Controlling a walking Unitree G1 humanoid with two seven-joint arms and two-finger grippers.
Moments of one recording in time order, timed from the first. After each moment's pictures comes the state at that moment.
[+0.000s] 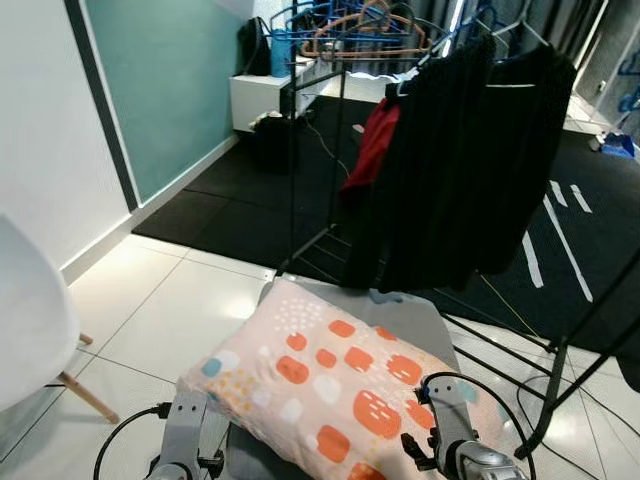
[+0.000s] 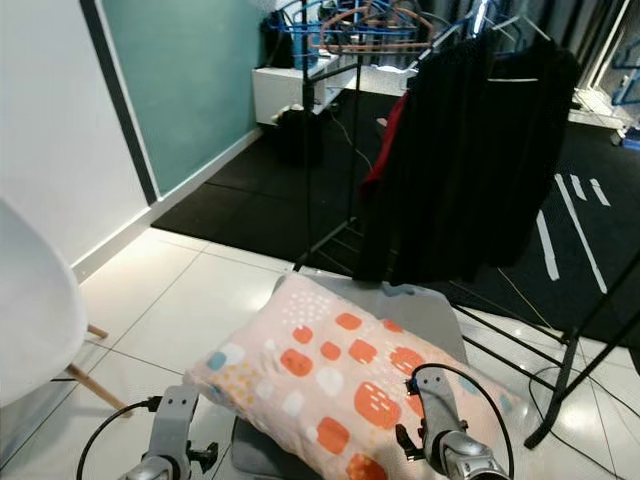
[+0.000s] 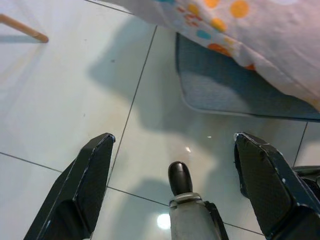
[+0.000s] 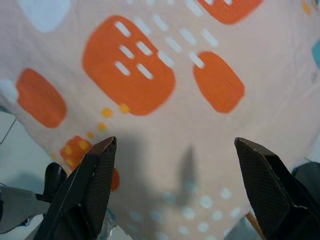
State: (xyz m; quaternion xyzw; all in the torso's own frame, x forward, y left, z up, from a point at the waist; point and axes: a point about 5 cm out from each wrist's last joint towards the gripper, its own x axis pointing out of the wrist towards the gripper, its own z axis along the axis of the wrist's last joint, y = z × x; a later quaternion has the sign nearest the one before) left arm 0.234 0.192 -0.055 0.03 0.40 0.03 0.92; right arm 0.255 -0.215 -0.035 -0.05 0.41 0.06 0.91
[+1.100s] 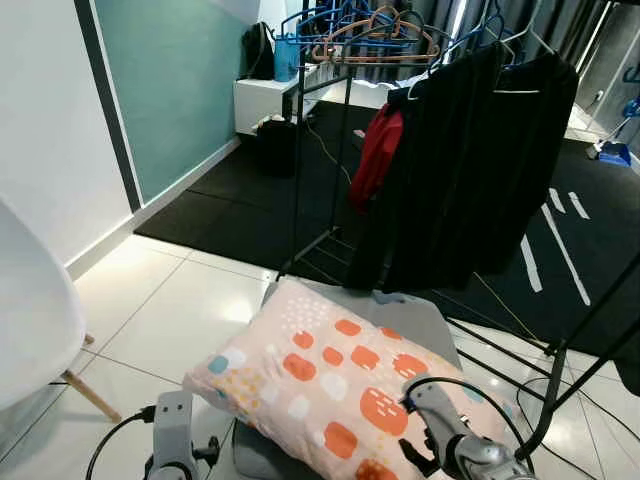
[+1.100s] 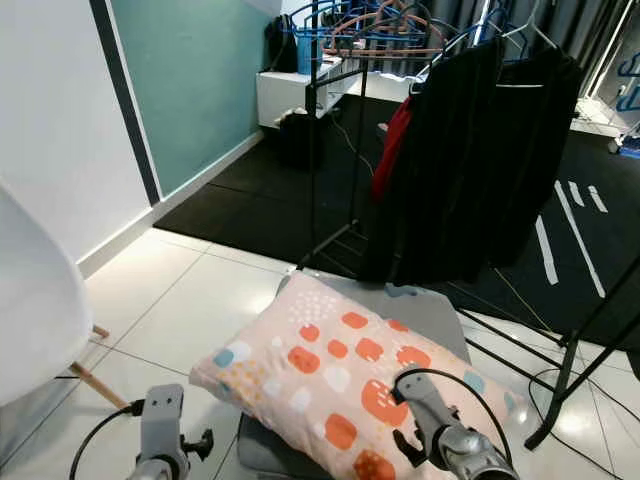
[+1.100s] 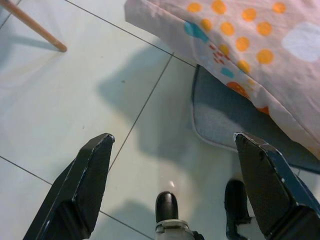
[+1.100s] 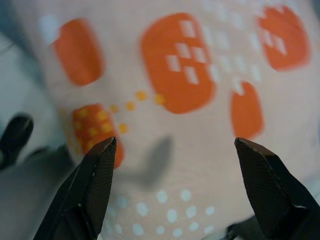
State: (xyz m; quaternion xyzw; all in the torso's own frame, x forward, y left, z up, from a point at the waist) left arm 0.232 0.195 -0.051 -0.03 0.33 0.11 0.94; right arm 0.262 -0.209 -0.027 -0.22 0.38 0.22 0.87
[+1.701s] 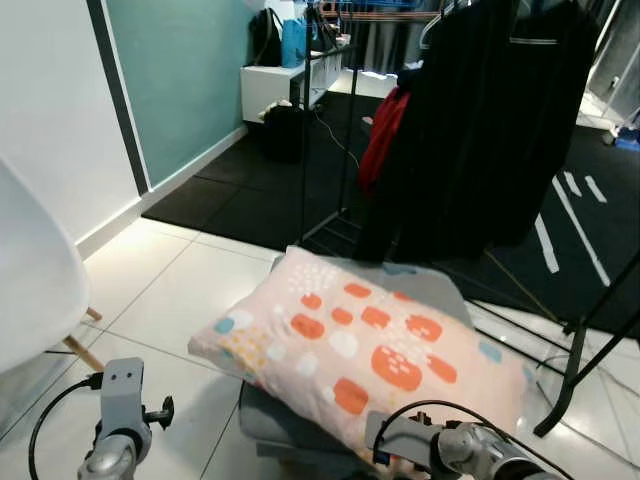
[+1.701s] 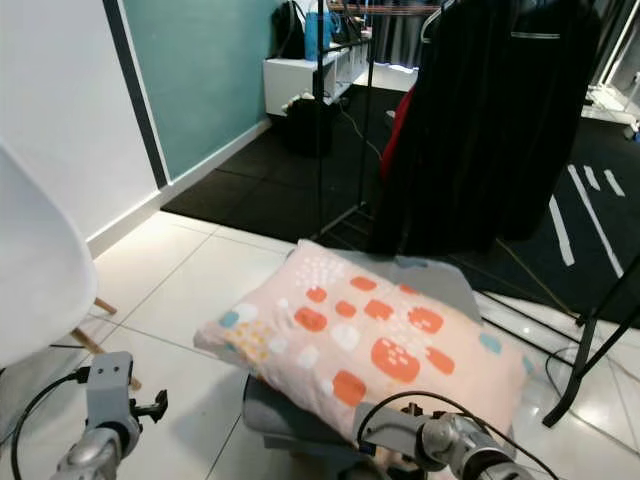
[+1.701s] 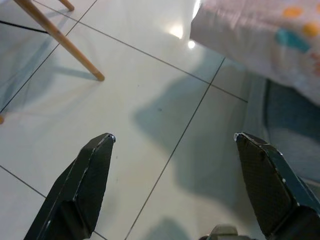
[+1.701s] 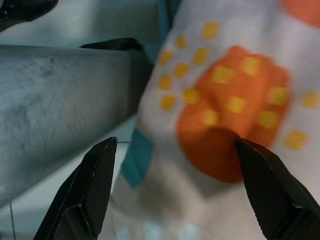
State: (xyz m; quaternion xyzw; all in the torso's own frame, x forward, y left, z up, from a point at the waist) left arm 0.257 0.258 -0.012 -0.01 0.25 0.12 0.96; right arm 0.263 -0.190 -0.024 -0.43 0.36 0.42 0.71
